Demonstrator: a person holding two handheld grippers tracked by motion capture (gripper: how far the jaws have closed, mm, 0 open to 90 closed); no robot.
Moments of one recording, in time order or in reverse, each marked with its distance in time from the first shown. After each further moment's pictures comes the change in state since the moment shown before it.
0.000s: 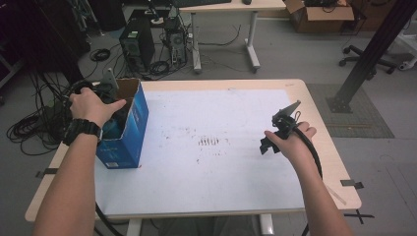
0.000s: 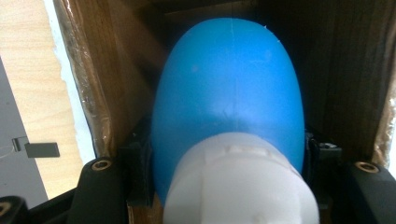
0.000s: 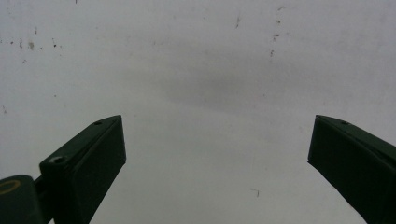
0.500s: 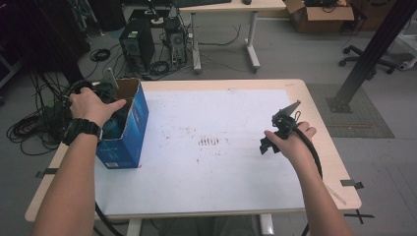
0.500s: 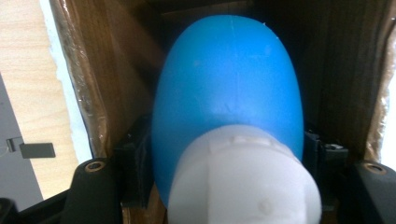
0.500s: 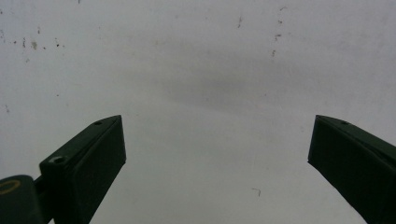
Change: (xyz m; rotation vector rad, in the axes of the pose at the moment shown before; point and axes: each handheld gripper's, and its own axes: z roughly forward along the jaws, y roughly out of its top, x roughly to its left) left arm 0.000 -0.001 -0.001 0.000 -0.019 -0.005; right arm 0.001 0.000 -0.001 -0.001 0.002 -0.003
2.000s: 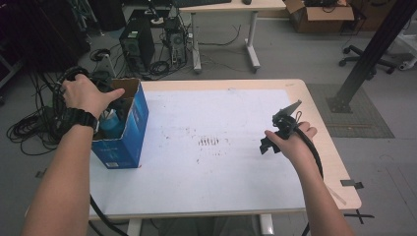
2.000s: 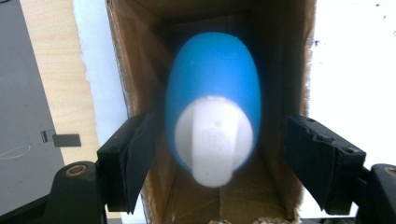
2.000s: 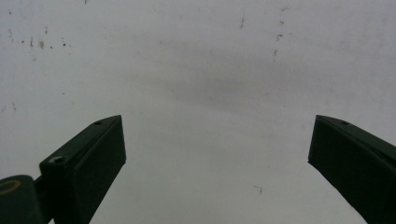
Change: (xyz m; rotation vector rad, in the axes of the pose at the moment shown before) left arm -0.011 -0.001 -0.047 -0.031 0.053 0.018; right arm 0.001 -0.002 -0.003 -0.010 0.009 -0.001
